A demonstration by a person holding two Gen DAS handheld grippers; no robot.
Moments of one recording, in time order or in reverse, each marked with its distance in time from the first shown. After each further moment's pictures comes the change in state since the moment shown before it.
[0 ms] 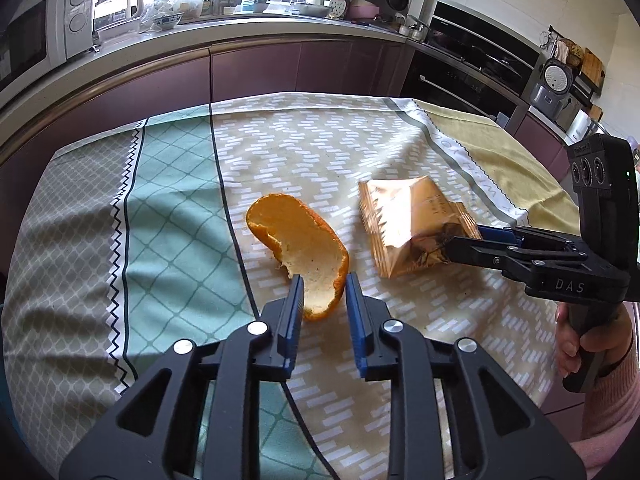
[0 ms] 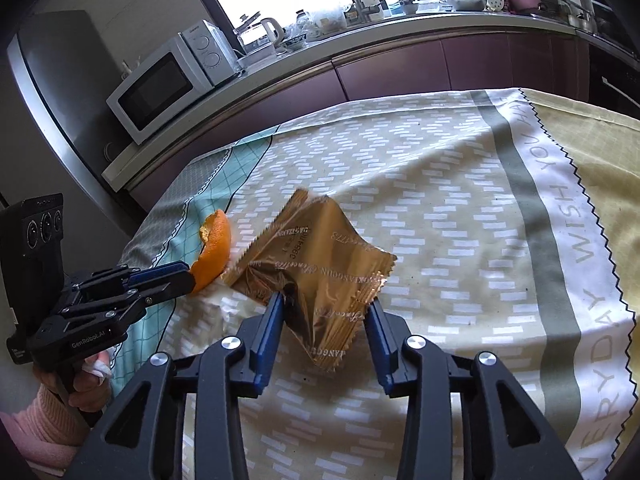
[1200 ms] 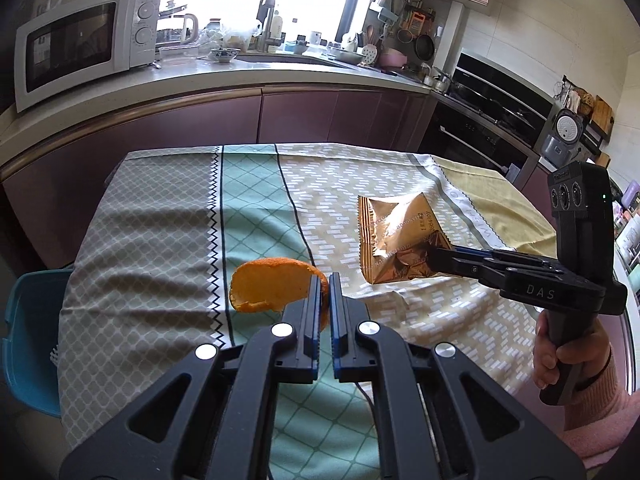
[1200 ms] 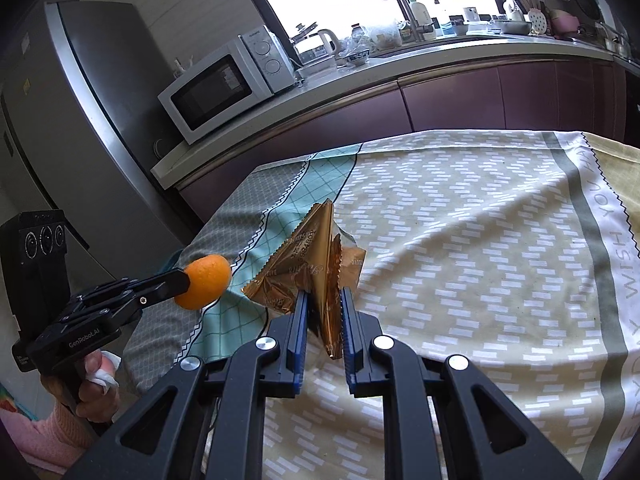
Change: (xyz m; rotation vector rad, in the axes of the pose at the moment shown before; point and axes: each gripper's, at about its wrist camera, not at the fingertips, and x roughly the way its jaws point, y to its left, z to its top) left arm -0.105 0.038 -0.030 -0.111 -0.166 0.056; right arm -0.003 0.074 0.008 -0.102 -0.040 0.140
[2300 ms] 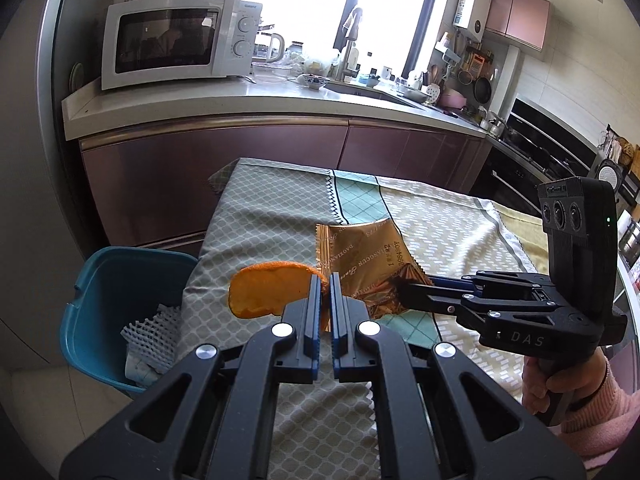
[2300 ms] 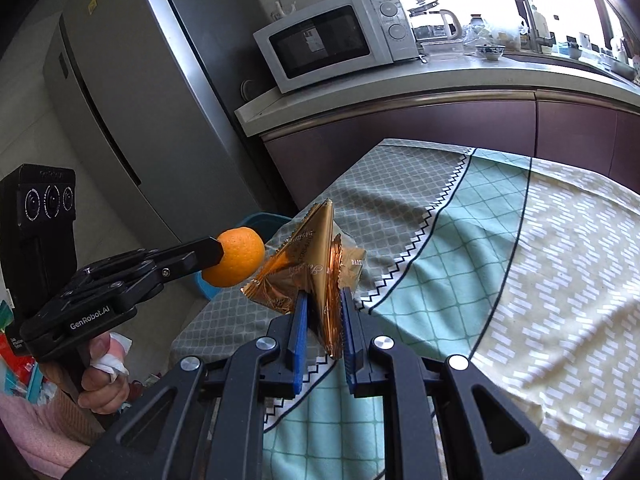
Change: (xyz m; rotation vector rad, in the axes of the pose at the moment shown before) left arm -0.087 0.090 -0.017 -0.142 -0.106 0.167; right arm 0.077 0.132 0.014 -0.230 0.112 0.191
